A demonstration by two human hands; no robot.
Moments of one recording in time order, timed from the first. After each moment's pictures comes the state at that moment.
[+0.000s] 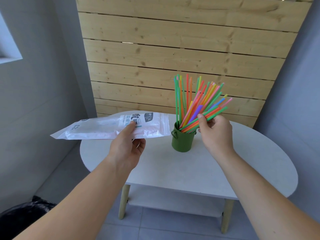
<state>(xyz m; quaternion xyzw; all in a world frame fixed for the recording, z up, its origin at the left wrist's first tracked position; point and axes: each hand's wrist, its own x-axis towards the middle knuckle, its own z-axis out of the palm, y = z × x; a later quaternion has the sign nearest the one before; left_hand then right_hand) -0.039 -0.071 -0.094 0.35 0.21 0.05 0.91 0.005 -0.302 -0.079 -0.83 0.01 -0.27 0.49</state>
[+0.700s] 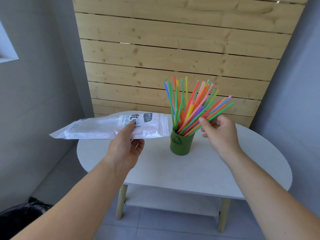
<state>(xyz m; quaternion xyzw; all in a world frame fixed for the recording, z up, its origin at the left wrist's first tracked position) -0.040 -0.076 -0.092 0.35 0.21 0.05 0.91 0.001 -0.326 -0.078 -0.80 0.00 -0.21 0.56</state>
